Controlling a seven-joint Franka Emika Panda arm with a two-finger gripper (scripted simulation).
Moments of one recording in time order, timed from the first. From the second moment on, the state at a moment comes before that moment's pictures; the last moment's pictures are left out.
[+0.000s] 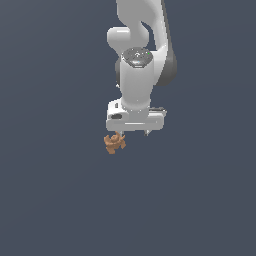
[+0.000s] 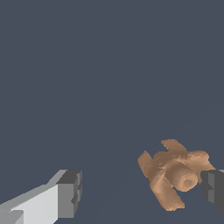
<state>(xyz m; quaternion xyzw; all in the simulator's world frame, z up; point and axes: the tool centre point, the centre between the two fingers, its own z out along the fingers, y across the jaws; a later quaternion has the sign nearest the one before) 0.003 0.025 0.194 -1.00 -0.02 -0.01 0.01</state>
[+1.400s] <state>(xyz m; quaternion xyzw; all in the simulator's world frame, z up) -0.032 -0.041 0.142 -0.93 0.36 0.00 0.00</state>
